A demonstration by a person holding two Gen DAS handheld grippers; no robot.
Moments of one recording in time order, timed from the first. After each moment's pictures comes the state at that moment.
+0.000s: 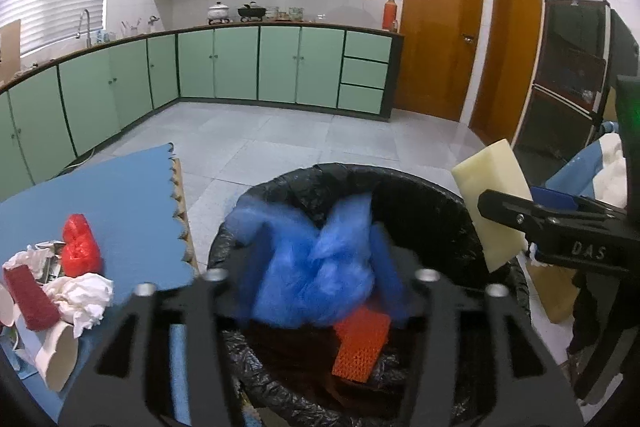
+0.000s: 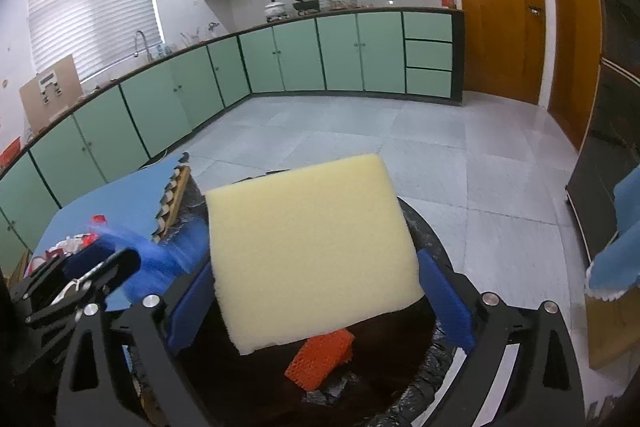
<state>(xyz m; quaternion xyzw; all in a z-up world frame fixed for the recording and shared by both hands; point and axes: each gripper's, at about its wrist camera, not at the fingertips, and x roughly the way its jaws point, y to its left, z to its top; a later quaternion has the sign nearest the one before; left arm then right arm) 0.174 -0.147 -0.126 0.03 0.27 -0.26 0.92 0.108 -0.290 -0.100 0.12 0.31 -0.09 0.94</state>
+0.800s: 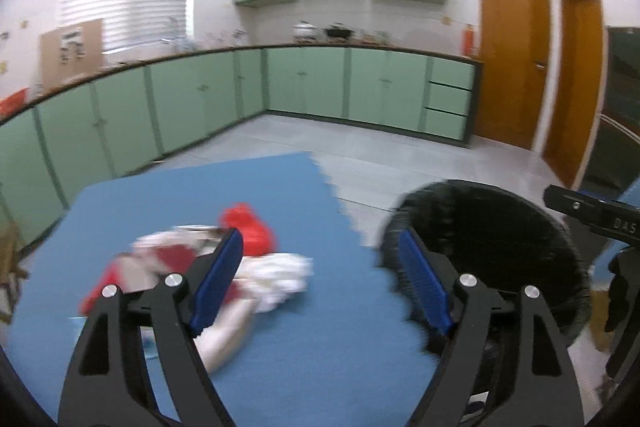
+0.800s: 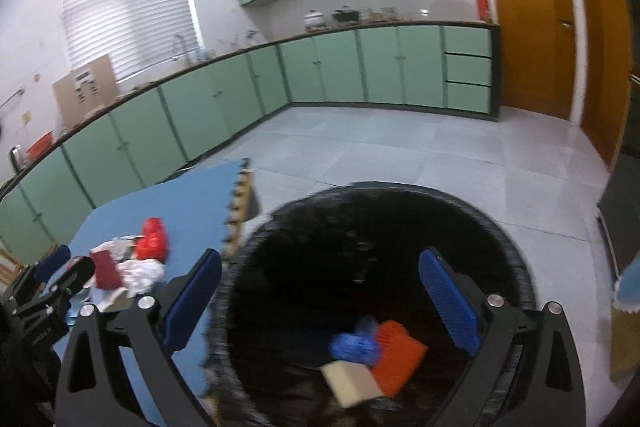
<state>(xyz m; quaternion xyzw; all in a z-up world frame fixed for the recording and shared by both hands) 0.151 0.009 -0.090 0.02 0.24 -0.10 0.97 0.114 -0.202 -0.081 0.11 0.28 -0.02 0.95</state>
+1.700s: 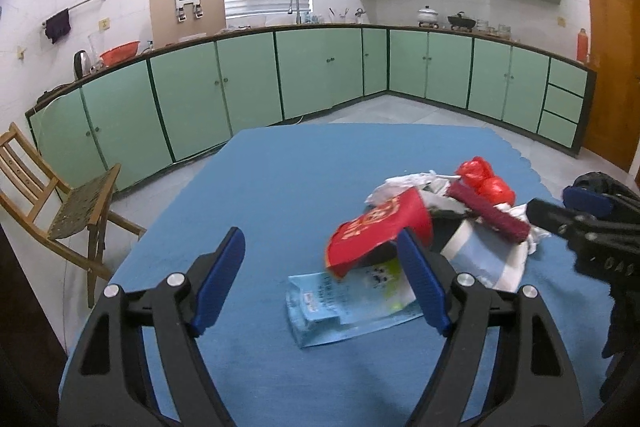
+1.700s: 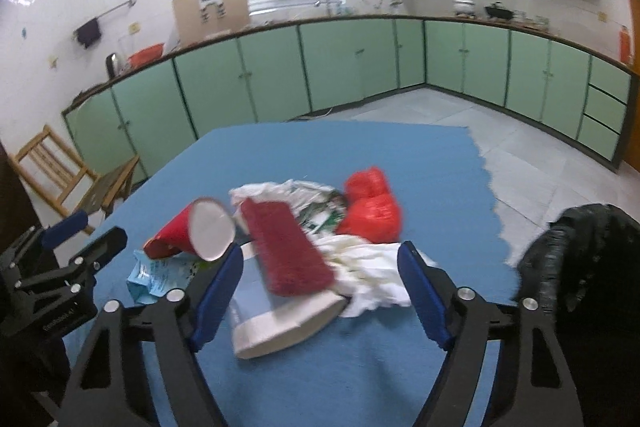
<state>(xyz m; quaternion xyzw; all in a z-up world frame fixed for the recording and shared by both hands) 0.142 0.195 -0.116 0.00 0.27 0.09 0.96 0.187 0.047 -0.124 0.01 0.31 0.20 0.93</state>
